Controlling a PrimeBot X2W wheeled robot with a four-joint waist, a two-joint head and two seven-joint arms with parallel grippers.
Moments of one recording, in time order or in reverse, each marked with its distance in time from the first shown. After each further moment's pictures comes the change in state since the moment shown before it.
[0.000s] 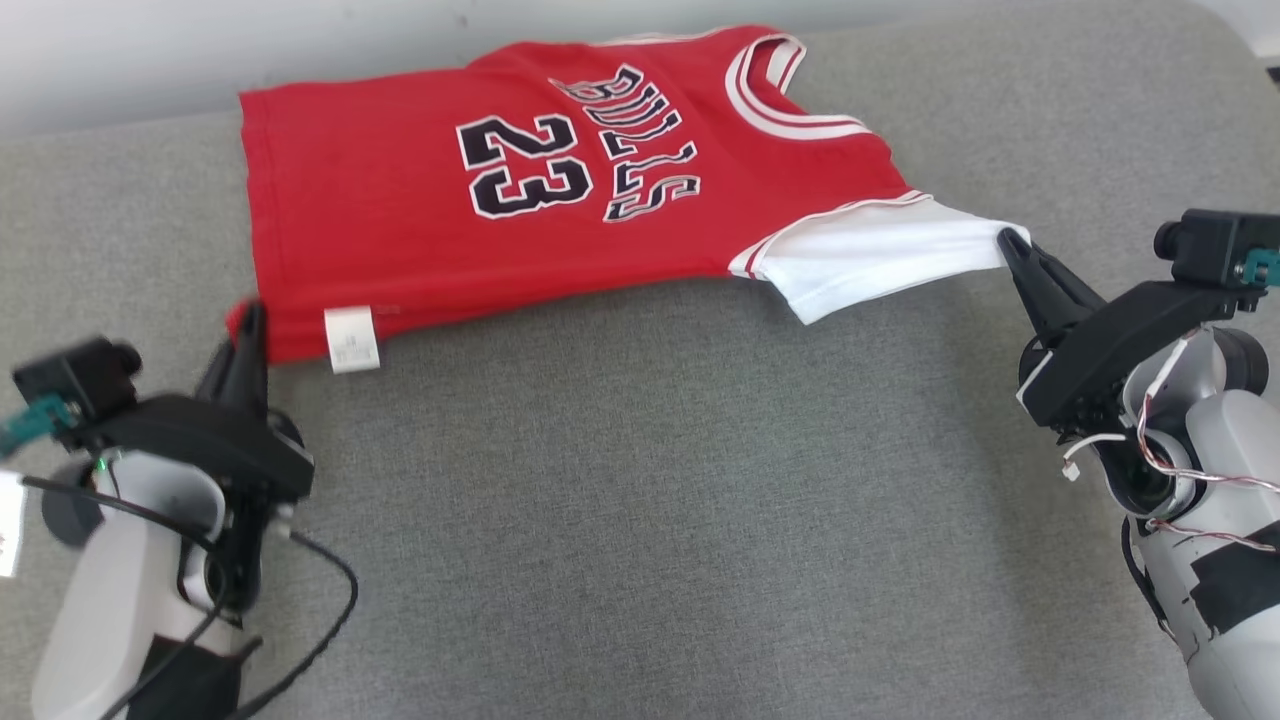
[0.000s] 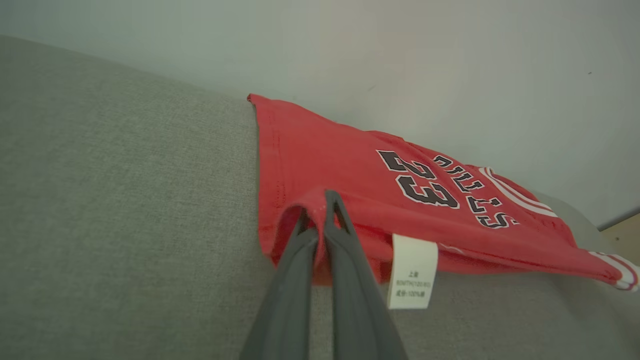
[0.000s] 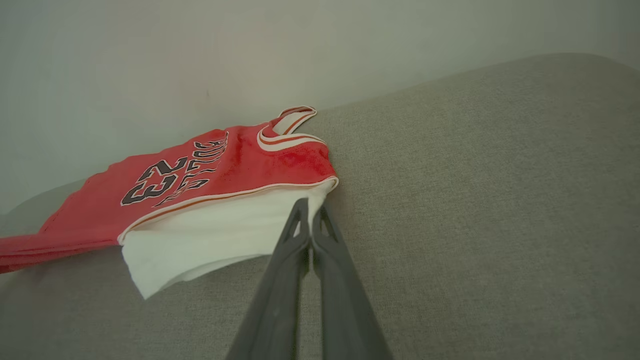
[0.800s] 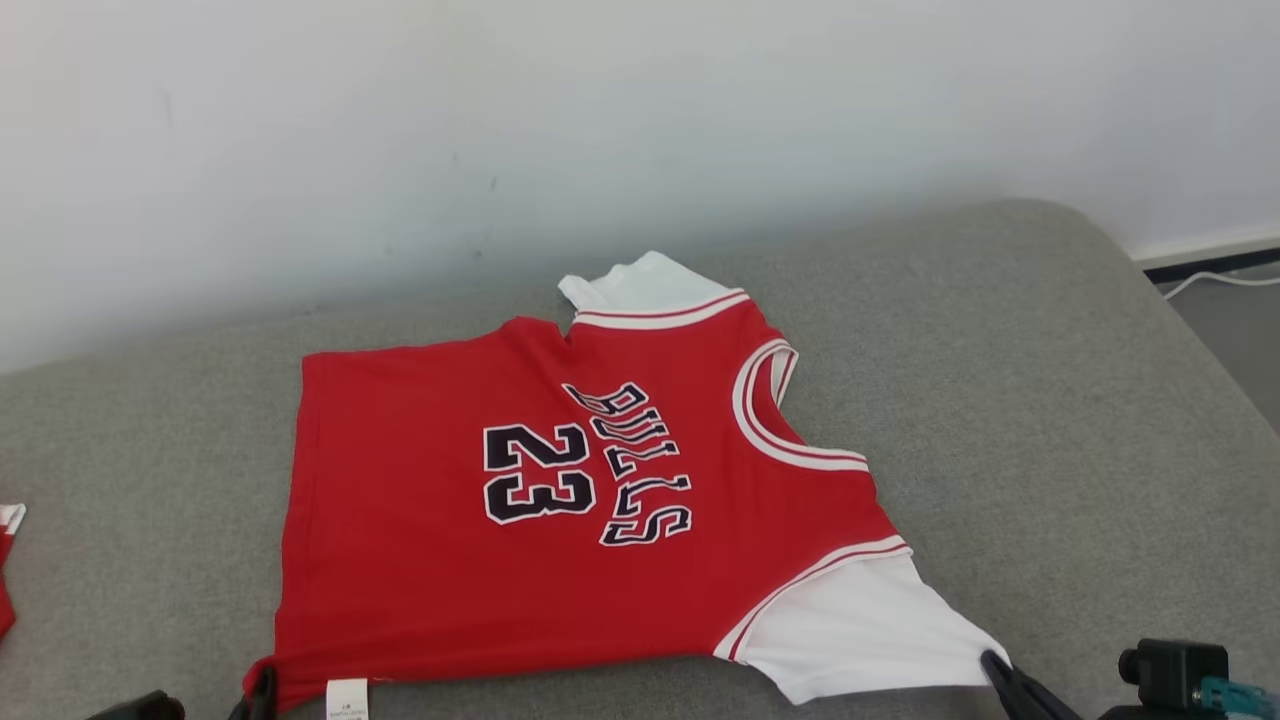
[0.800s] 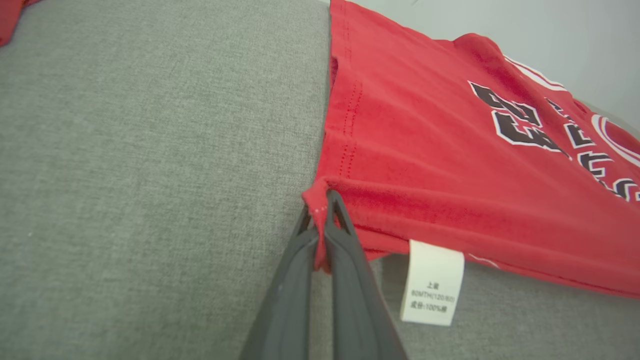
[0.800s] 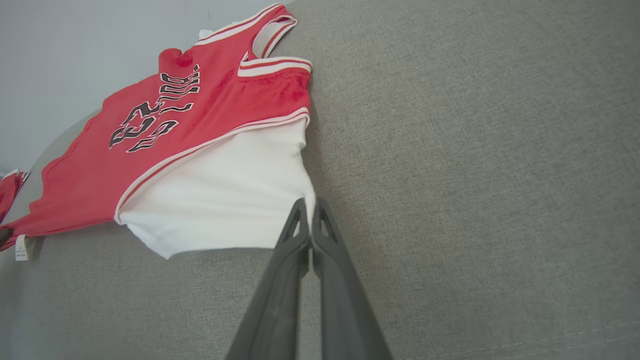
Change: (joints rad) left arm 0.421 0.033 -0.039 0.179 0.040 -0.022 -0.160; right arm 0.716 -0.020 -0.006 -0.301 0.025 -0.040 -0.042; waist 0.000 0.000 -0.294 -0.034
